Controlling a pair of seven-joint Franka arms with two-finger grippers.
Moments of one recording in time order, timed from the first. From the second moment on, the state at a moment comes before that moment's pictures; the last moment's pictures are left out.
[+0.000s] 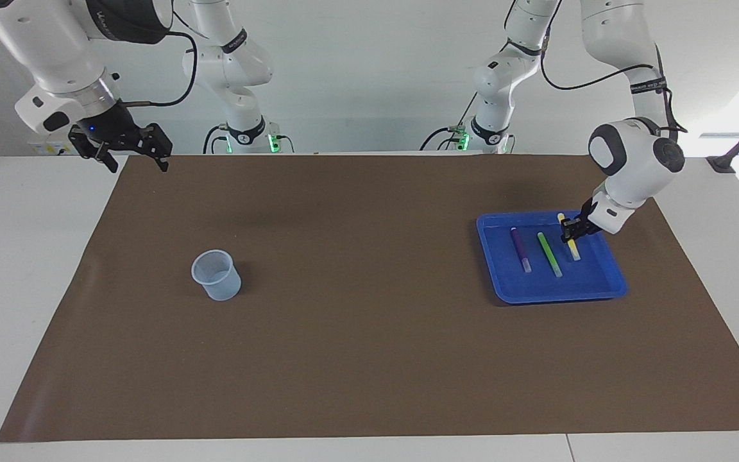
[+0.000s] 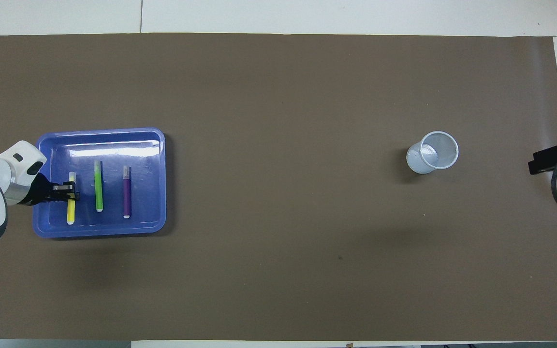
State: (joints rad) left arm 0.59 0.12 -0.44 -2.26 -0.05 2.26 0.12; right arm 0.00 -0.06 -0.08 -1.66 -0.03 1.52 -0.10
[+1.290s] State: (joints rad) left arm 0.50 0.12 -0.46 -1.97 -0.05 1.93 0.10; right arm -0.01 -0.06 -0.09 -1.66 -0.03 1.52 -0.10
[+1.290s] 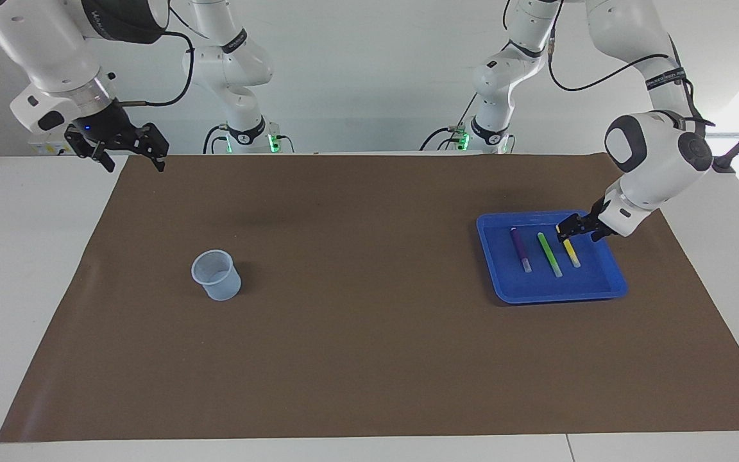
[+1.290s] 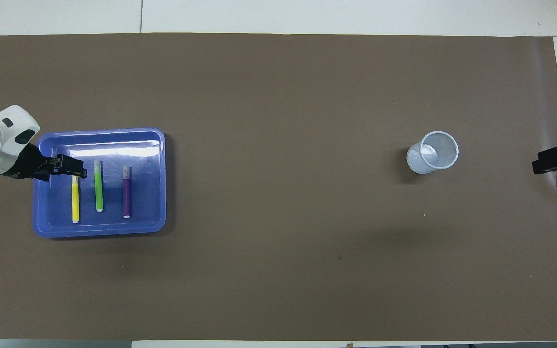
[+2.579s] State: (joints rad) left arm -0.04 -0.11 -0.12 -1.66 -0.04 1.45 -0.12; right arm -0.01 -0.06 -0.09 -1.66 -0.03 1.52 -0.10
